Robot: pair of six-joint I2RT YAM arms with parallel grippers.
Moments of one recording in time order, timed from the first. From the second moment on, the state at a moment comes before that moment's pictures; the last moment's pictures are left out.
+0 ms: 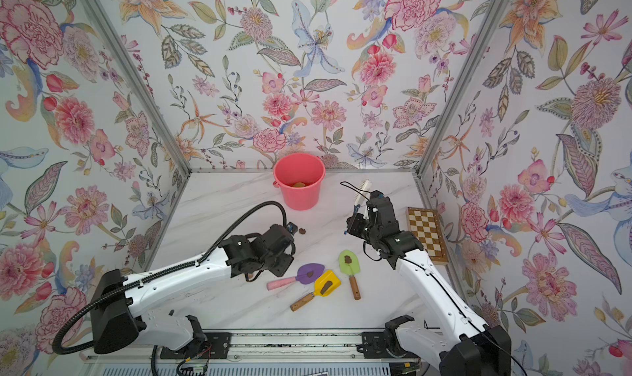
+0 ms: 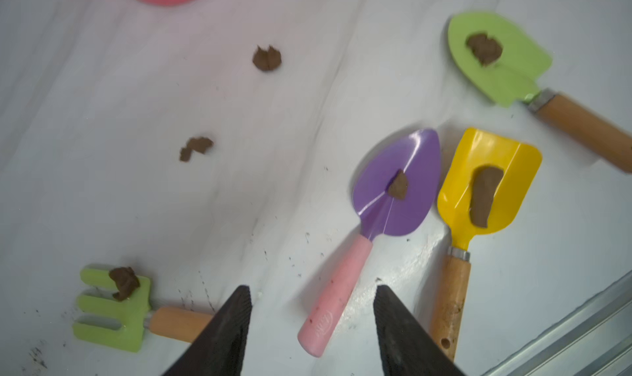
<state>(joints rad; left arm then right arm) -1.05 1.42 1.04 -0.77 -0.26 -0.30 0.37 1.10 0.93 -0.50 -0.10 0.65</state>
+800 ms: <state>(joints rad) -1.13 1.60 0.84 -0.57 -0.30 -0.43 0.37 1.10 0.90 -0.51 -0.09 0.70</state>
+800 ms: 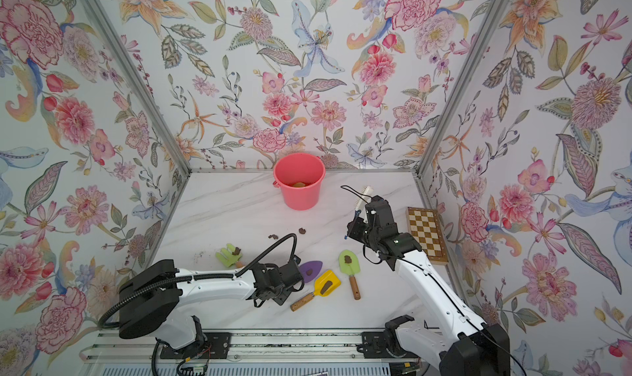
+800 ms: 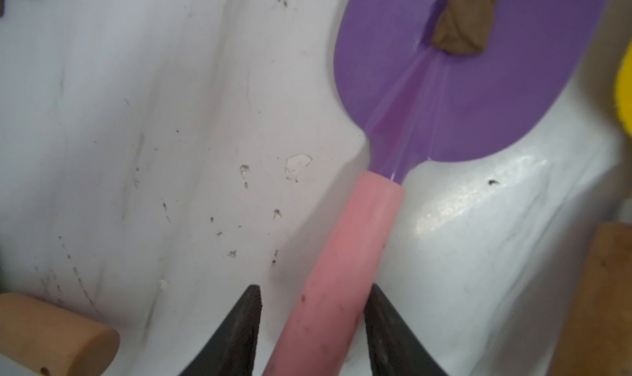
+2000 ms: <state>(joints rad) -1.13 1.50 0.86 -0.71 -0.20 -0.49 0.49 1.26 0.91 -0.52 -0.15 0.67</state>
